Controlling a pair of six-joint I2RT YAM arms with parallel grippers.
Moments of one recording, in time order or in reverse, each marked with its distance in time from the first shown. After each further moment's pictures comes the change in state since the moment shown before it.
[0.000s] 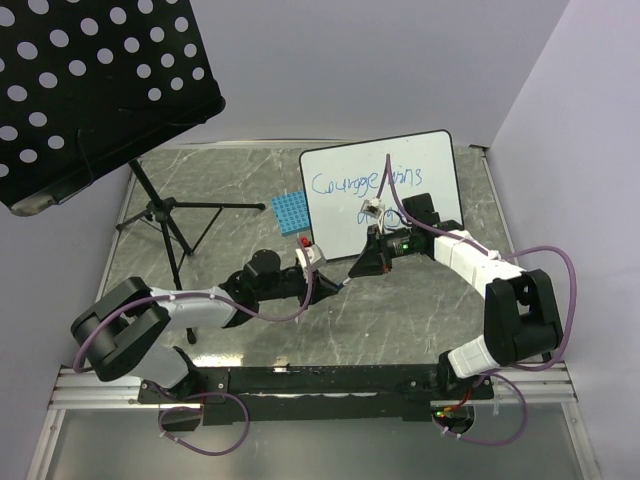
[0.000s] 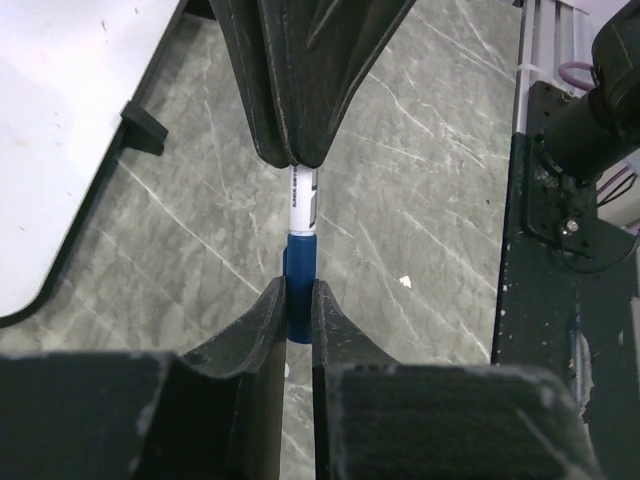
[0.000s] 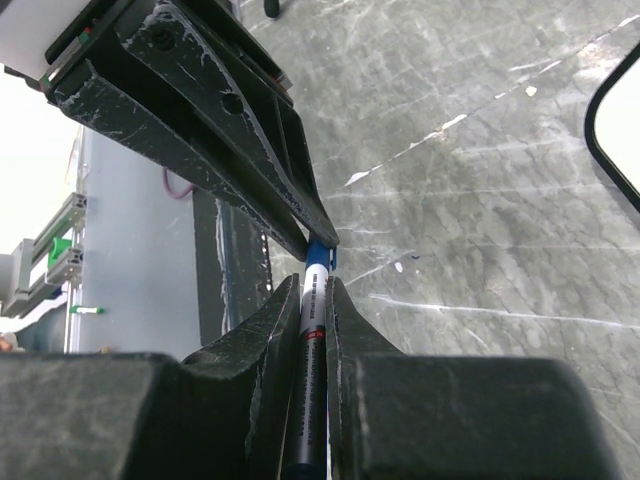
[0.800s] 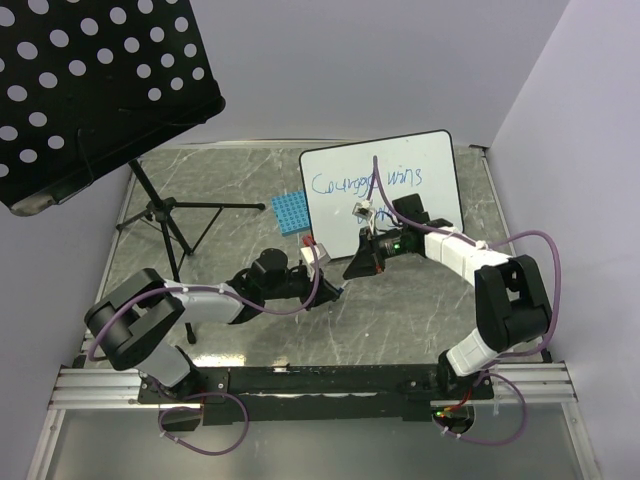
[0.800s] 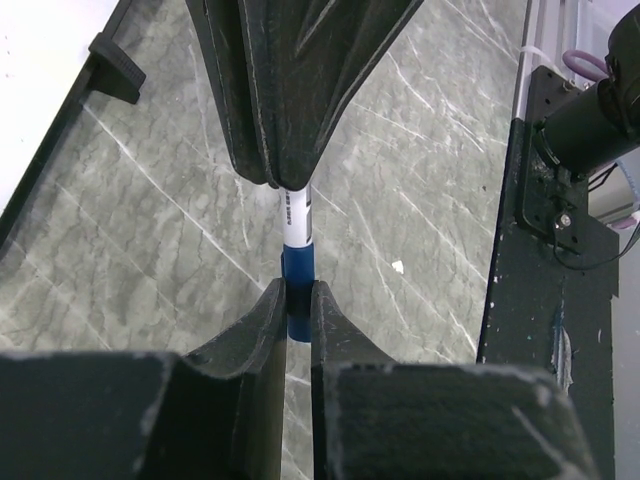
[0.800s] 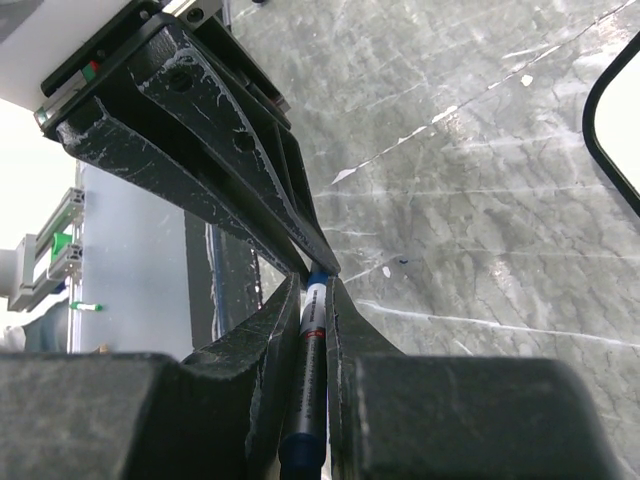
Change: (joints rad) left arm 0.003 0.082 0.035 -0.029 0.014 -0.085; right arm 0.039 0.089 0.015 0.045 0.024 0.018
